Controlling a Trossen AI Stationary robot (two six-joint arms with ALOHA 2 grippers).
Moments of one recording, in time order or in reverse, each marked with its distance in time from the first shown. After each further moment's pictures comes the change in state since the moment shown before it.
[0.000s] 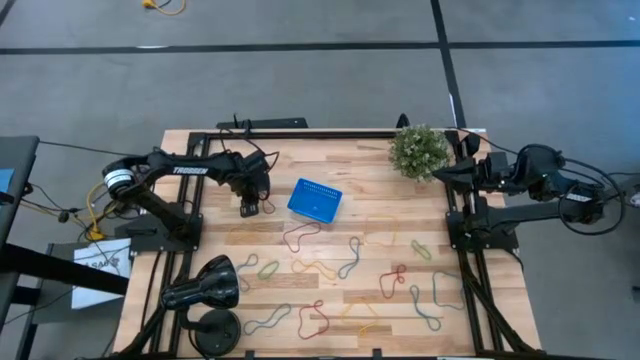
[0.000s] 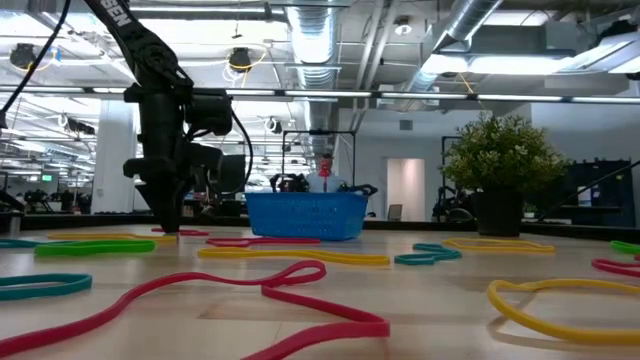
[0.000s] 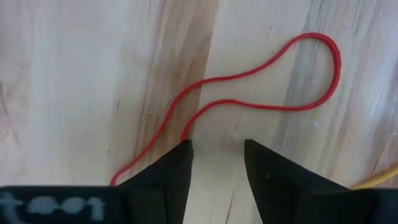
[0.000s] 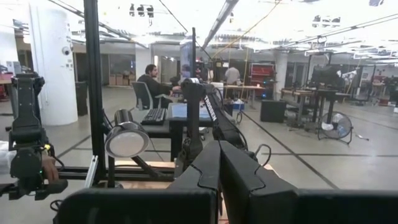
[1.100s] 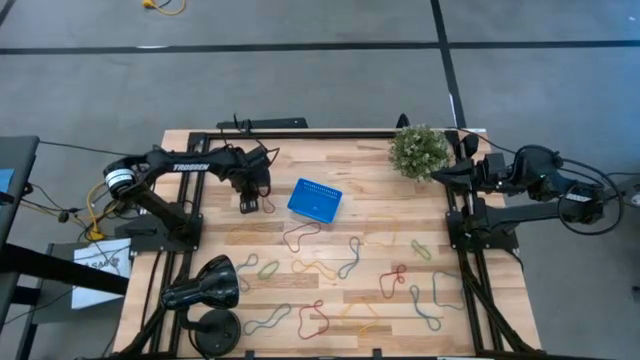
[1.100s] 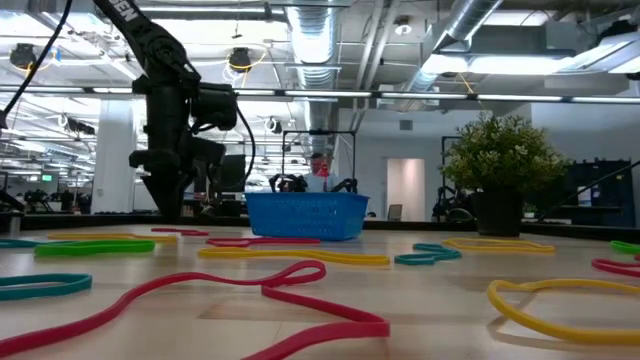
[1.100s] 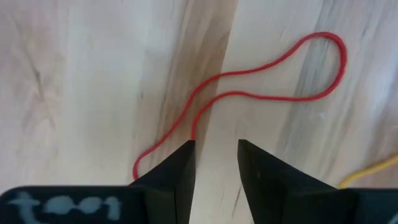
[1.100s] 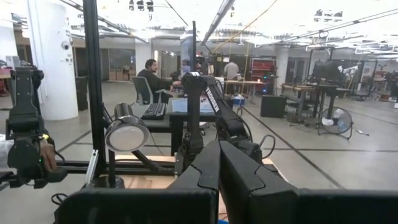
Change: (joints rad) left arm -0.006 0.002 0.096 -0.152 -0.029 -0.015; right arm 0.000 0.000 -0.005 -0.018 0.000 0.000
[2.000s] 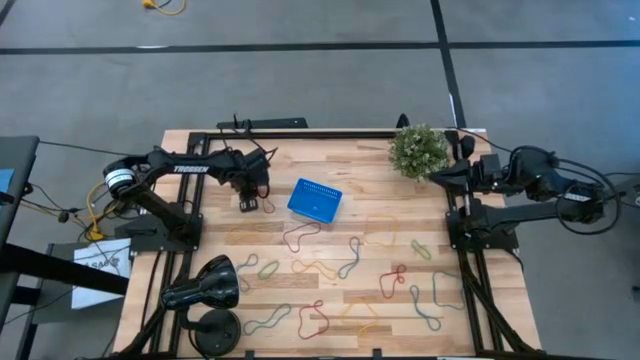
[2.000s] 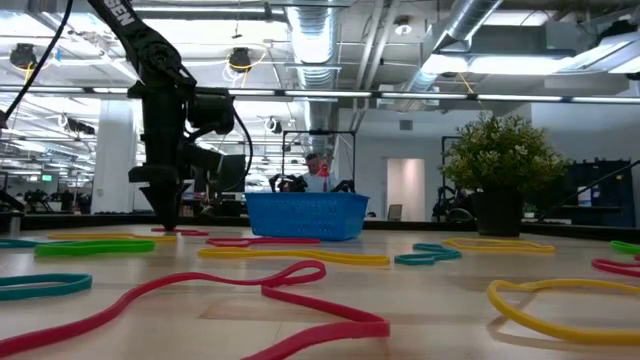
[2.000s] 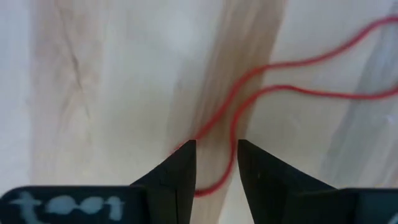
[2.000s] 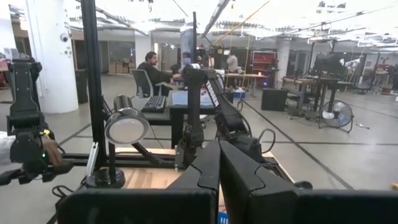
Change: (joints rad) left arm 0.008 0.001 -0.069 0.122 -0.119 0.001; right arm 0.000 0.018 -0.001 -0.018 0.000 0.000
